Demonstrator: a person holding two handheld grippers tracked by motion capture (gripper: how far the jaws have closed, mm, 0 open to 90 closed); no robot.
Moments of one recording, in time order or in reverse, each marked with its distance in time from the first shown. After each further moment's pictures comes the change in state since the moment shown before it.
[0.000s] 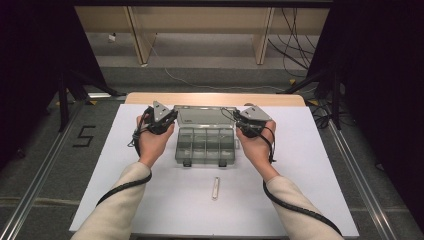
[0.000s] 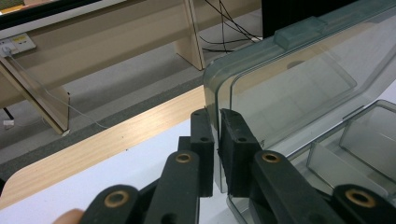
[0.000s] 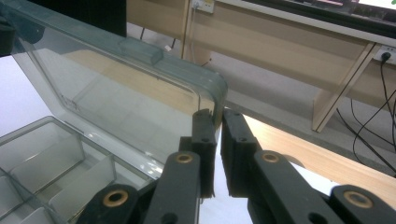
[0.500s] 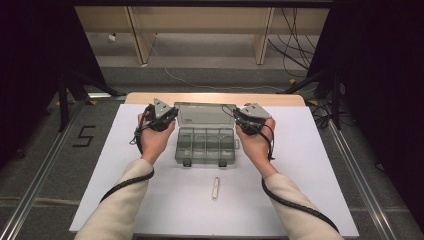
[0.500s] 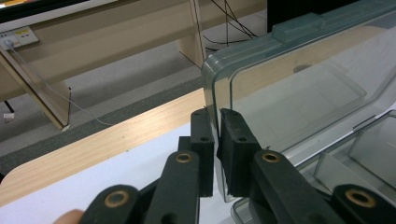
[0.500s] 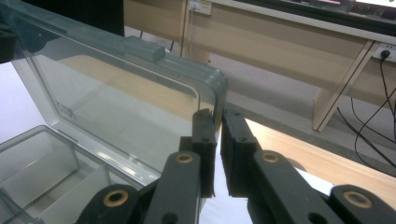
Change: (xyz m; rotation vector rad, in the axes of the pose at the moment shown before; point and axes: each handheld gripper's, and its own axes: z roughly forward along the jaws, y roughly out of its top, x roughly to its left) left arm 0.002 0.002 0.009 0.004 0.013 -0.035; right arm -0.003 0.002 0.008 -0.005 -0.004 0.030
